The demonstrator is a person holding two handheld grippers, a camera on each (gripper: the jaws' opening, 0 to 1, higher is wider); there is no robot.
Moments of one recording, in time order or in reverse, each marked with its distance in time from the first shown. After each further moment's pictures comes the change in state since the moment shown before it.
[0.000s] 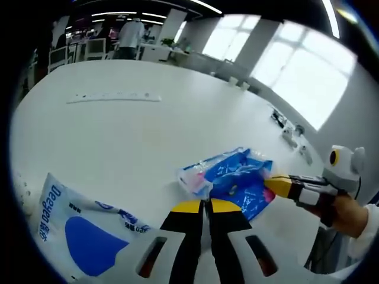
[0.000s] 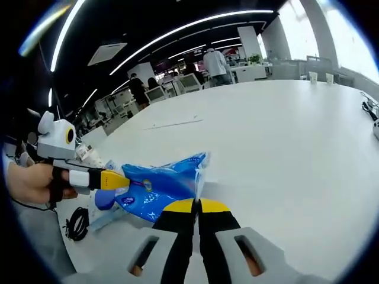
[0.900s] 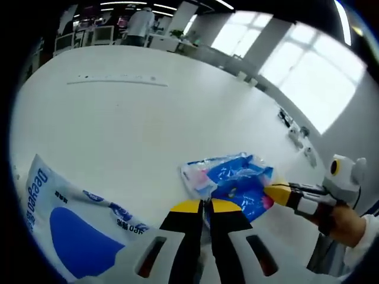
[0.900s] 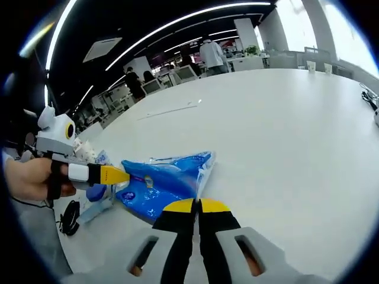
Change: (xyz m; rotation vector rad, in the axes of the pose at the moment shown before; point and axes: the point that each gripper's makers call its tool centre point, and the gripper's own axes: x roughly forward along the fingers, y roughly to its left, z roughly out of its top) left arm 0.015 0.007 -0.012 -0.061 0.038 0.016; right arm 0.013 -0.010 -0.024 0.017 0.050 -0.006
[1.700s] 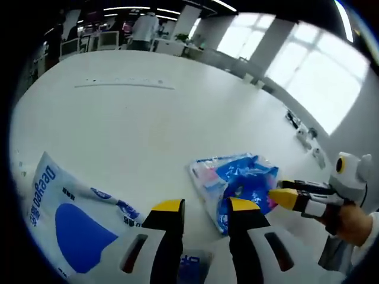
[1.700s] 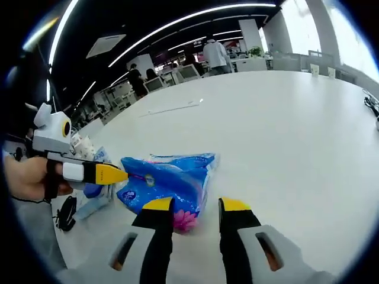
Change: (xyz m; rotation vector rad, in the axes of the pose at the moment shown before) left arm -0.005 0.009 0.003 0.030 -0.058 0.083; right arm -0.002 0.000 0.005 -0.033 -0.010 0.007
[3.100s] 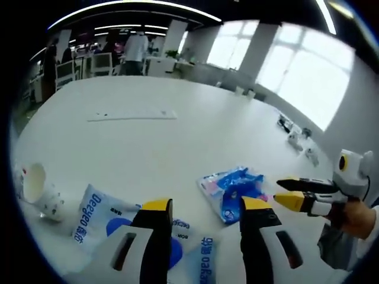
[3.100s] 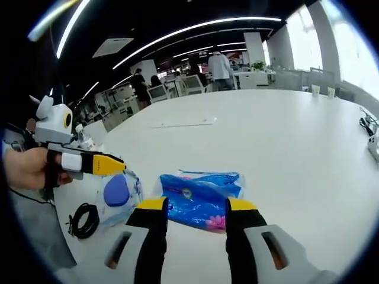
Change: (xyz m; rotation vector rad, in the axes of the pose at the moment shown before) left arm -0.075 0.013 0.036 0.086 -0.077 -0.026; right arm -0.041 0.058 0.029 -0.065 -0.059 -0.028
